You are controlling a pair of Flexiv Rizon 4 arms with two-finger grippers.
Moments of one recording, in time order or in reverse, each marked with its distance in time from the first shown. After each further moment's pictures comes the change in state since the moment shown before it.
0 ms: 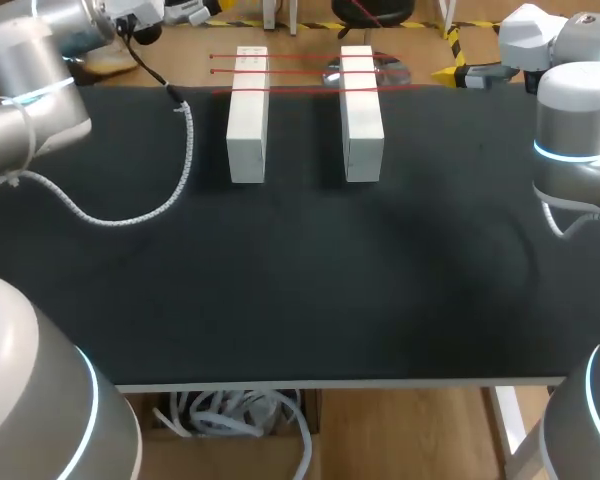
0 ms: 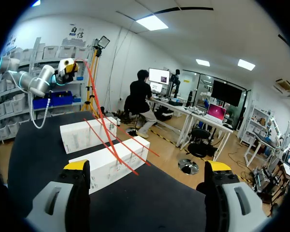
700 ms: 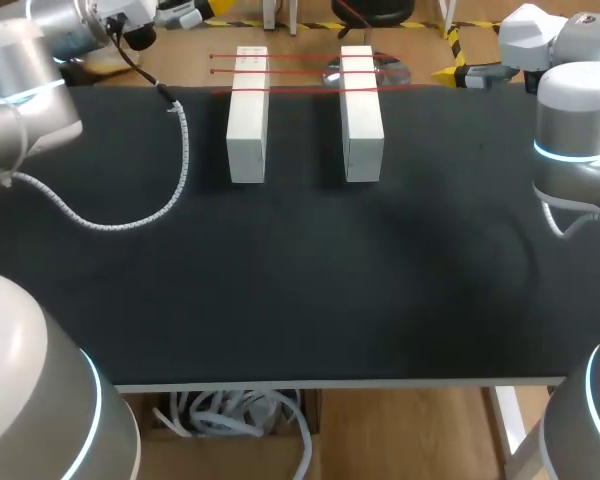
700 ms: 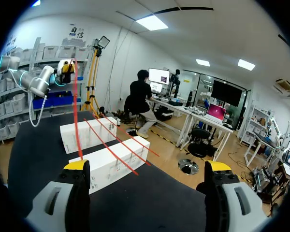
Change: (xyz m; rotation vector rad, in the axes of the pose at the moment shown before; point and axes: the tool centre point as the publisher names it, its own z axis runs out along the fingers) left arm 0.012 -0.007 -0.008 0.031 0.012 -0.161; right arm 0.000 0.000 0.000 0.000 0.000 0.000
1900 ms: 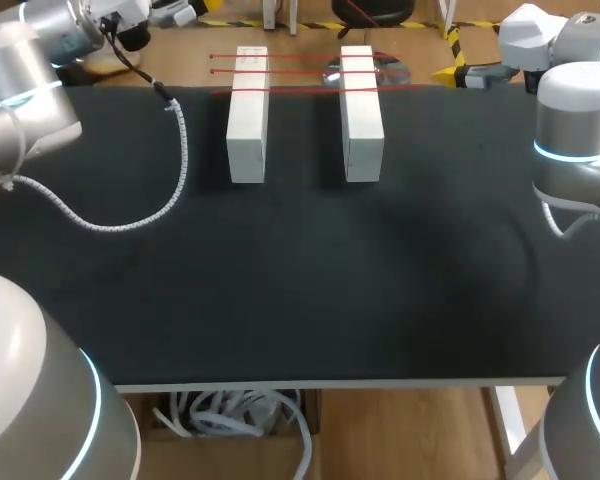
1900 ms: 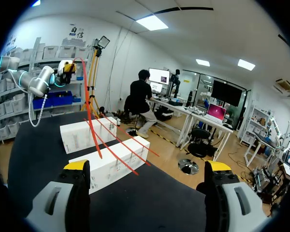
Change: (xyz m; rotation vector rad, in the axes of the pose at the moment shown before) left arm -0.013 -0.004 -0.010 0.024 -0.067 -0.036; right arm 0.000 0.000 0.000 0.000 0.000 0.000
